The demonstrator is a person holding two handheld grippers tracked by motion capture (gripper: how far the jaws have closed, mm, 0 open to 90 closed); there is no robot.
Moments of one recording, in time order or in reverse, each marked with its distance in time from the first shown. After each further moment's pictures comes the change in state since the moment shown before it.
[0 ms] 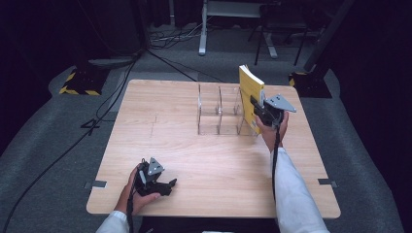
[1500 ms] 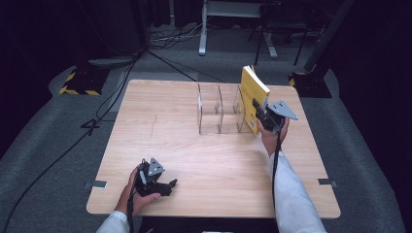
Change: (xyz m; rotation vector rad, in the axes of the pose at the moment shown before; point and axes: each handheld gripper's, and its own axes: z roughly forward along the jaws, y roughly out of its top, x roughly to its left) left arm -0.001 0.000 0.000 0.002 -0.011 0.002; right arm -0.002 -0.019 -0.004 -0.053 -0.024 0.025
